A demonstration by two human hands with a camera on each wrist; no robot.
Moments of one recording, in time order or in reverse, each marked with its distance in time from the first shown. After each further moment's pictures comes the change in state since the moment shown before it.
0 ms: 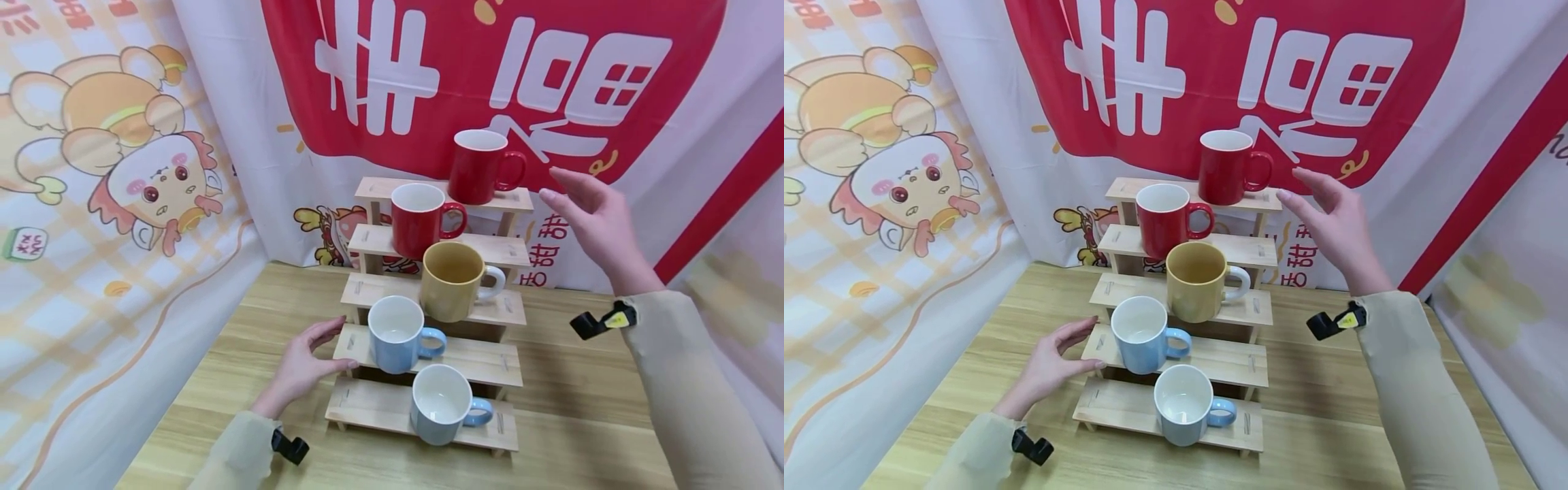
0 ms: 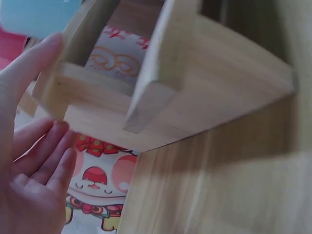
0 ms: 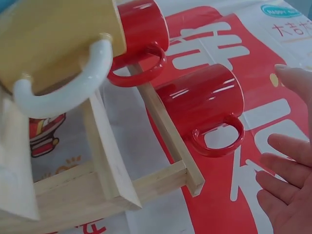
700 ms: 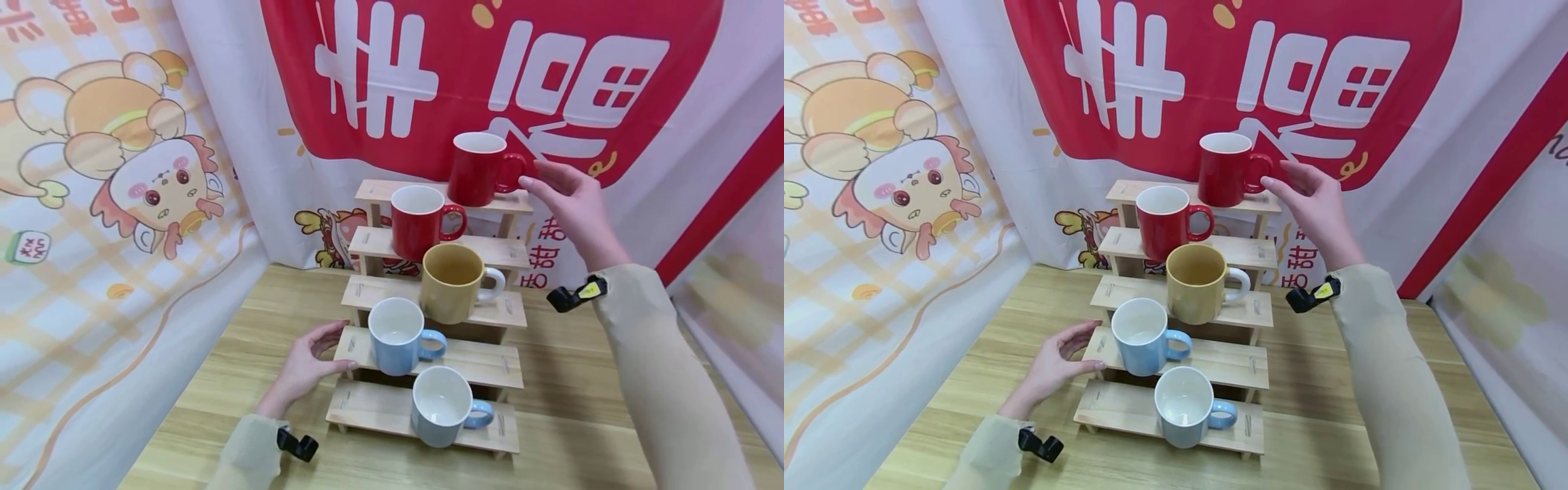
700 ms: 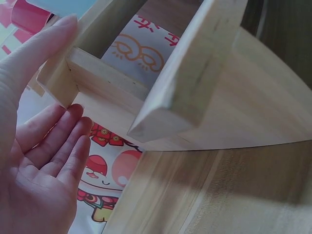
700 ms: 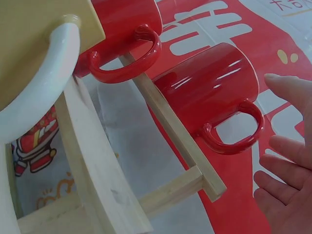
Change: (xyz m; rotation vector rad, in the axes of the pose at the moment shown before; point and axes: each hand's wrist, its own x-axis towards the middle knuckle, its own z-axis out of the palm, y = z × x) left_hand 0.003 -0.010 0.002 -0.127 -0.044 -0.023; right_hand 0.035 0.001 0.018 0.161 -0.023 0.077
